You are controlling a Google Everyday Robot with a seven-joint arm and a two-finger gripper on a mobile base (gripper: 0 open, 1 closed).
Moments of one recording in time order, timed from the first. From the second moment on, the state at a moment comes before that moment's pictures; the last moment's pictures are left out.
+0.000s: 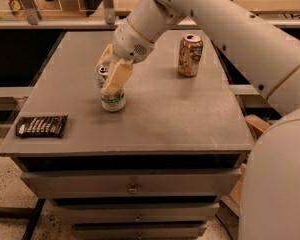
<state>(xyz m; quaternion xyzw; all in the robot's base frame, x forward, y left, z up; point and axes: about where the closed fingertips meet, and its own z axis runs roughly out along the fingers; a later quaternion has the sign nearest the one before) 0.581 0.100 0.890 -0.77 0.53 0.25 0.24</state>
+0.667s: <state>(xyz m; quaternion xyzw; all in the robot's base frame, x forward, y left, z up) 0.590 0.164 0.908 -0.80 0.45 0.27 0.28</state>
